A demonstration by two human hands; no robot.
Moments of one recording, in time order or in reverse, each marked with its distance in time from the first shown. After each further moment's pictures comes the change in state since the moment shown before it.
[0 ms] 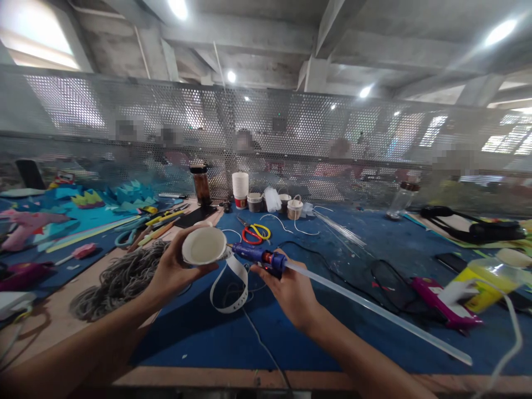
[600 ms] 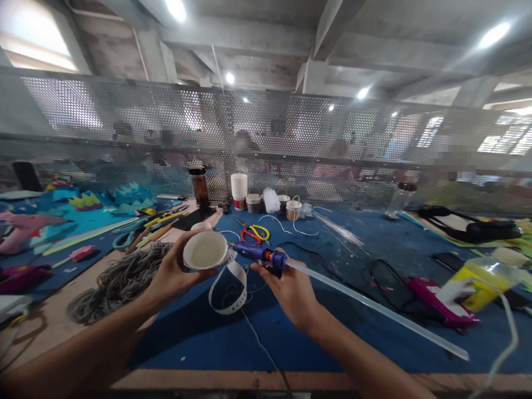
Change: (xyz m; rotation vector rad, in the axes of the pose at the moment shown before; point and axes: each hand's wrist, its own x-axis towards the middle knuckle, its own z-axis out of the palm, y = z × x) left_hand -0.002 0.001 0.000 -0.038 -0.072 -0.017; right_hand 0.000 0.006 0.000 -0.015 0.037 0.024
